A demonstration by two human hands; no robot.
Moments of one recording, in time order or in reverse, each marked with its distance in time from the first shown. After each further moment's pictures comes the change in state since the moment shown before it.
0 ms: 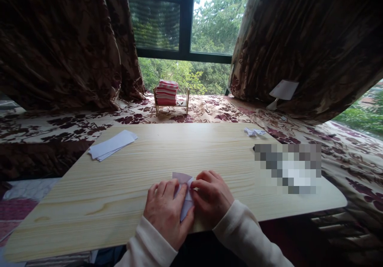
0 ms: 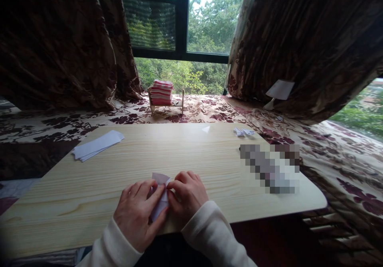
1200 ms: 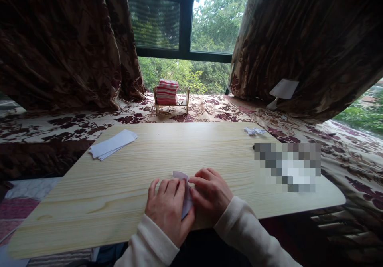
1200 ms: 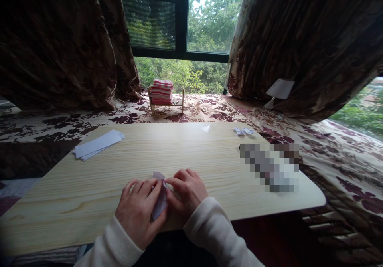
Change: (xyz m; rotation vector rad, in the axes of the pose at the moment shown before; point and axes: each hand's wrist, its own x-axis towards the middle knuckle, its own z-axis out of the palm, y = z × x) left_hand 0.002 0.006 -0.003 -0.004 -0.039 -0.044; right_hand 0.002 0.004 -0.001 0.031 -0.051 -0.061
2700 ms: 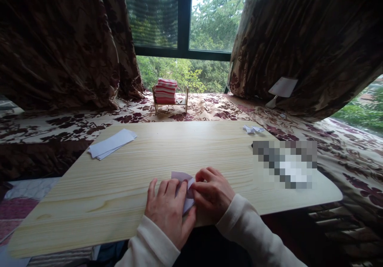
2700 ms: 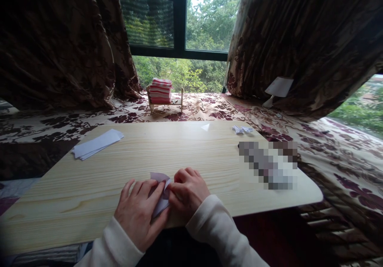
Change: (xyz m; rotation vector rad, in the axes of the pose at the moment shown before) left_hand -0.001 0.007 -0.006 -0.015 -0.064 -0.046; right_hand -0.003 0.000 -0.011 -0.110 -0.108 -0.087
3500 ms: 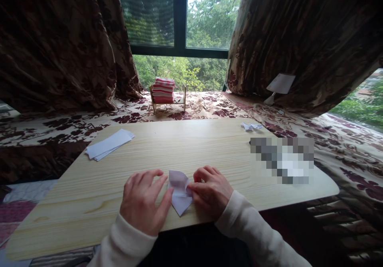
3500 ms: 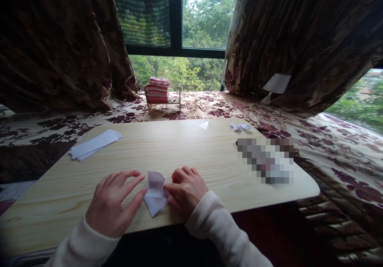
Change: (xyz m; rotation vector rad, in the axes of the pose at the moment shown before) left_hand 0.004 -0.038 -0.015 0.053 0.174 0.069; right_hand -0.002 0.001 -0.004 -0.066 -0.016 -0.054
